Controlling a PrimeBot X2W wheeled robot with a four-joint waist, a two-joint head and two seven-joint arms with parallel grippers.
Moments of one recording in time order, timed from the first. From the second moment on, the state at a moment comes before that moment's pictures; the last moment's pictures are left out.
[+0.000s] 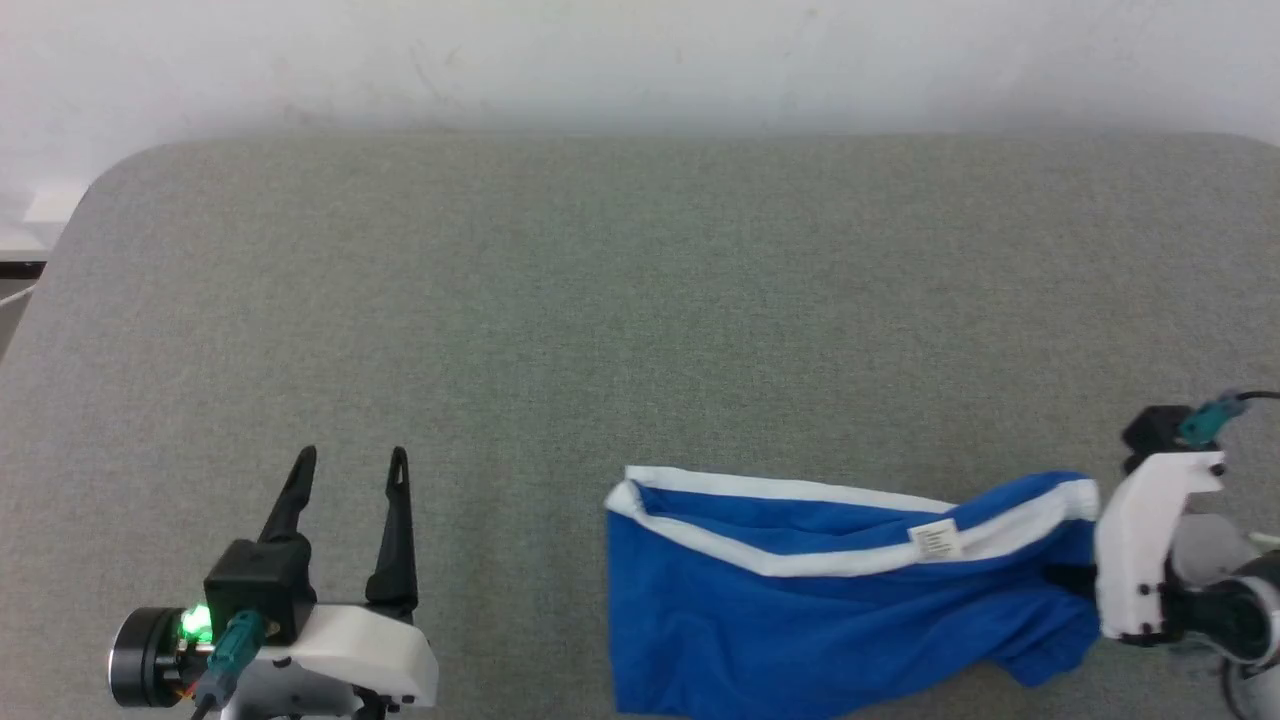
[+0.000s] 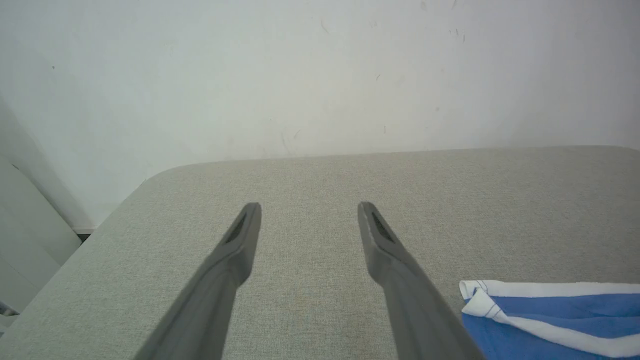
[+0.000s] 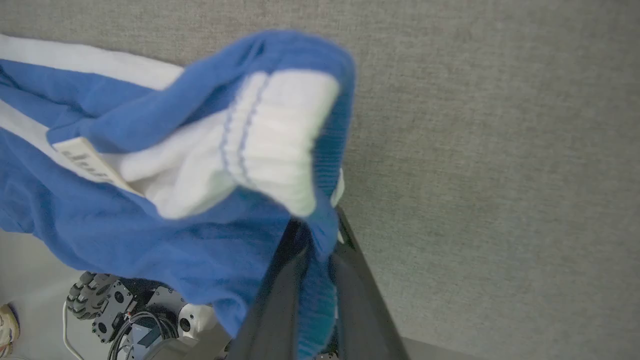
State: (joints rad) left arm -0.02 0.53 -0.45 -0.21 -0.44 0.49 -0.09; right arm -0.26 -0.38 0.10 0.32 0.65 0.13 0.96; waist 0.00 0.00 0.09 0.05
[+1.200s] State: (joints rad) left arm -0.03 0.51 -0.50 -0.19 -0.44 0.48 -0.07; right arm -0.31 -0.05 0.23 0.36 0.74 0.13 0.97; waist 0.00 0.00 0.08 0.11
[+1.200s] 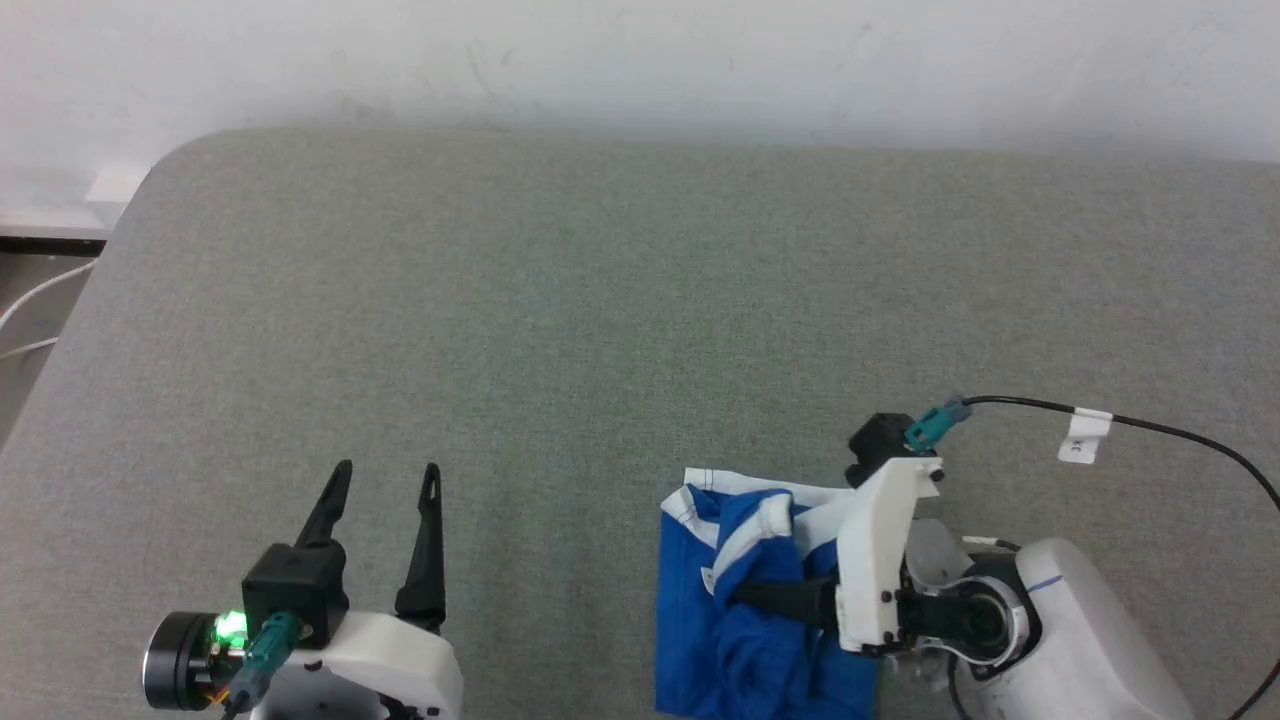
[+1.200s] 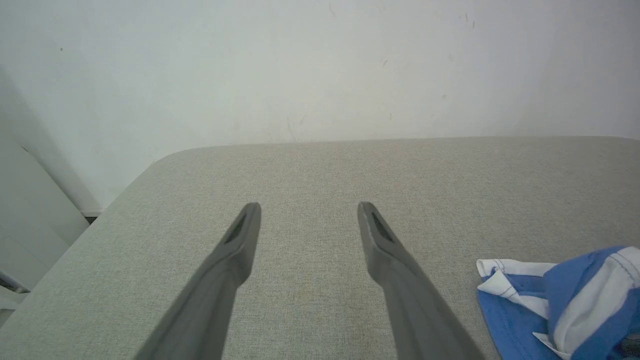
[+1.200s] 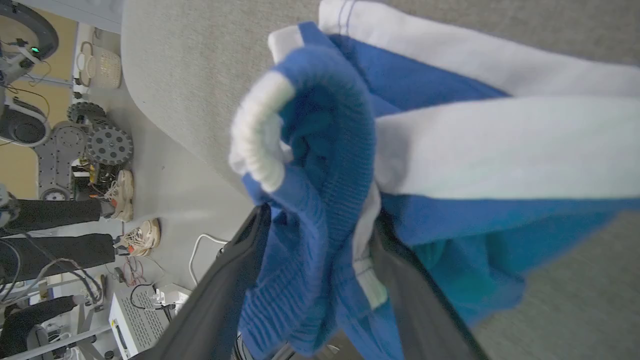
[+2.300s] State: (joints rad) left arm 0.00 0.51 -0.47 -0.19 -0.45 0.53 -0.09; right arm -0.11 -0.16 0.13 -0.07 0.33 0.13 0.11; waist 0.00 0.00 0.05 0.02
